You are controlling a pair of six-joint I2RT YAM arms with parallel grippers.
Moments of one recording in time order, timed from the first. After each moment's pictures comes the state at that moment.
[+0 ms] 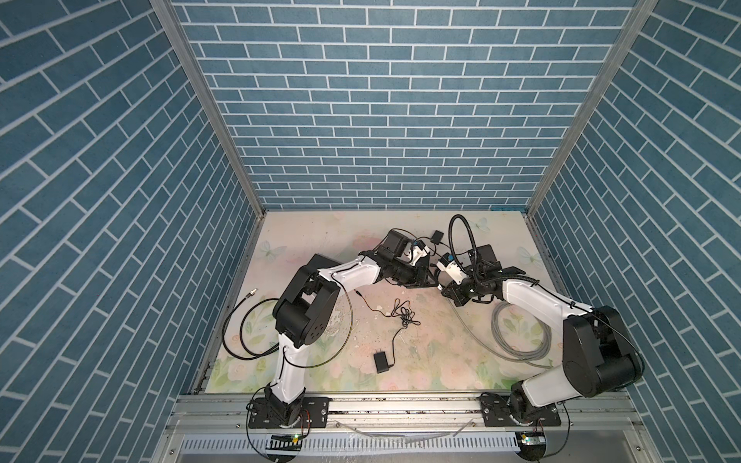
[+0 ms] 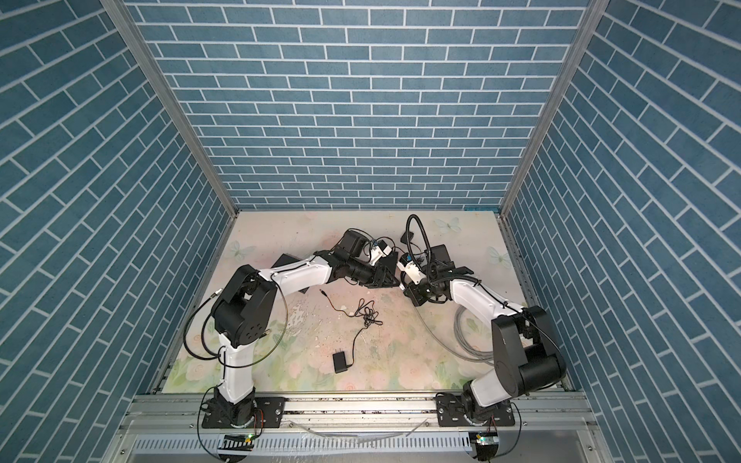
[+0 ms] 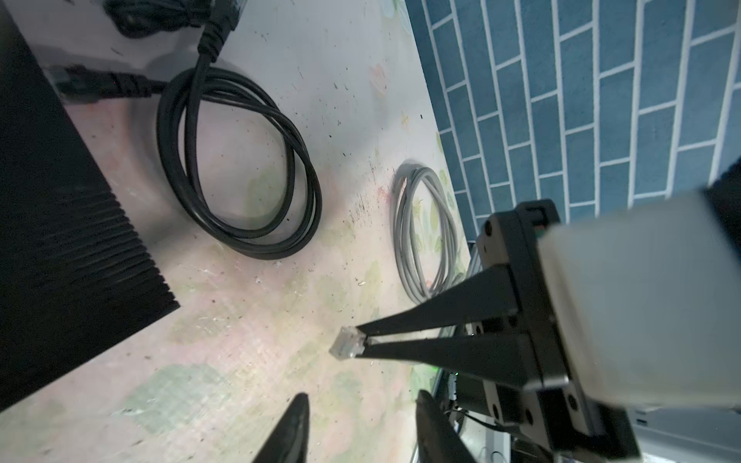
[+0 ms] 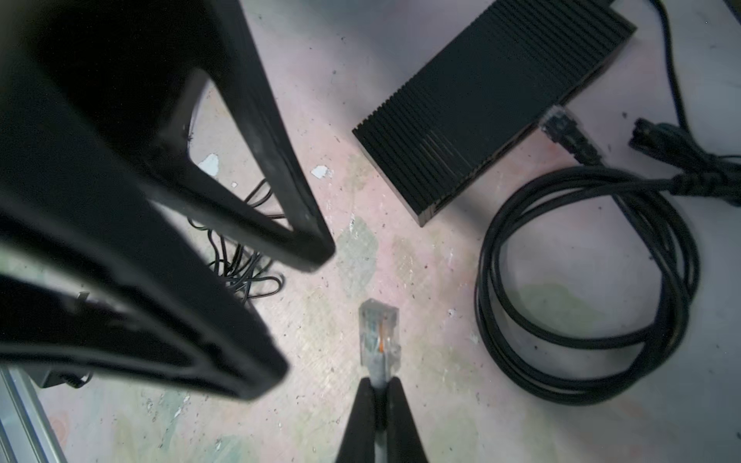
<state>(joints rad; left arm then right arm) -0.66 2.04 1.42 -0.19 0.80 -0.55 0.38 1.51 0.91 -0.47 -0.46 -0.30</state>
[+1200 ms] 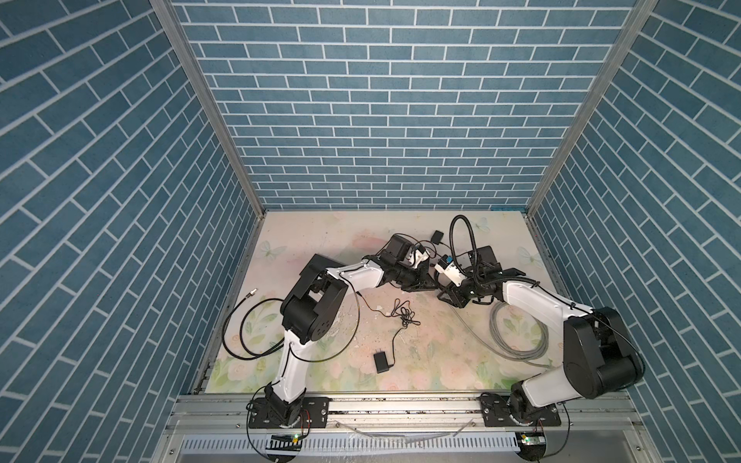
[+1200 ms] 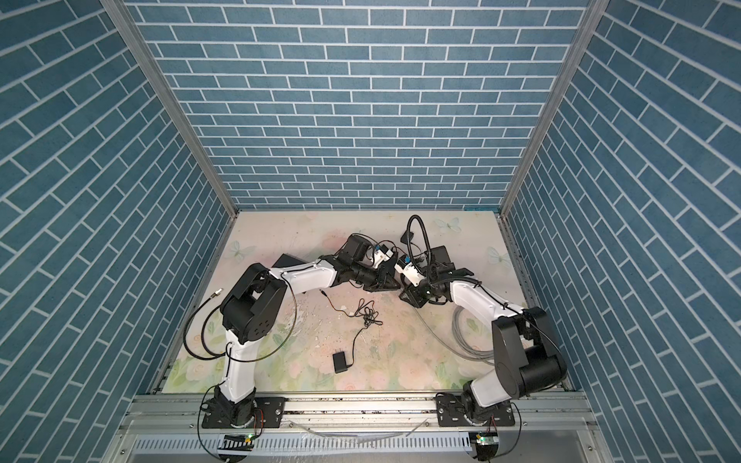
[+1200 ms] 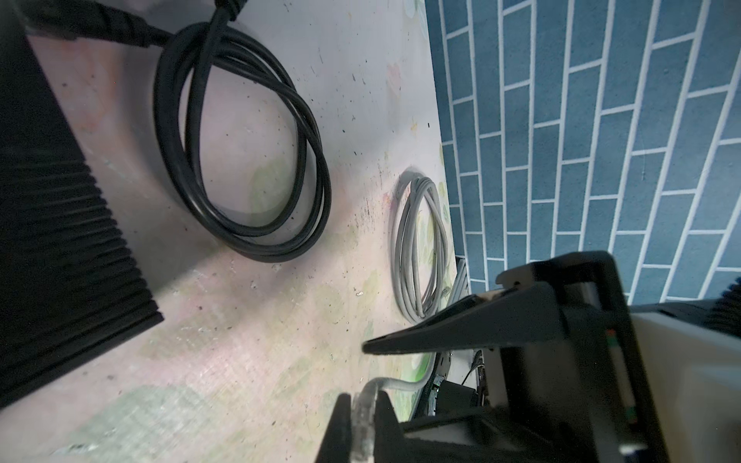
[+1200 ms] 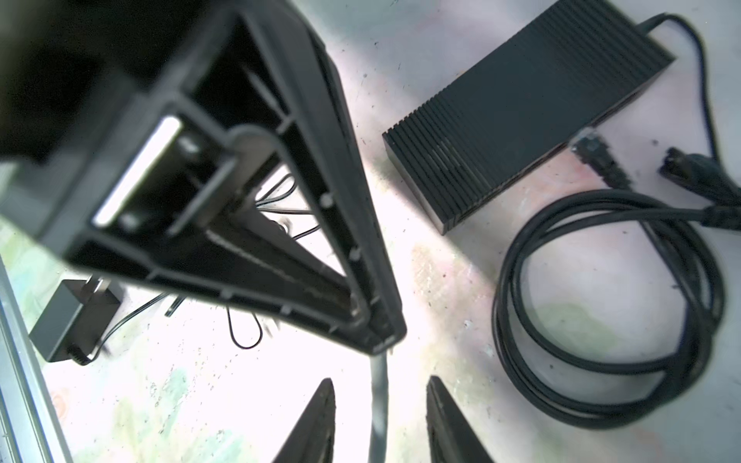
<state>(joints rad) -0.67 2.09 1.41 -0.09 0.81 -0.71 0.37 1.48 0.89 -0.45 -0.47 -0.35</state>
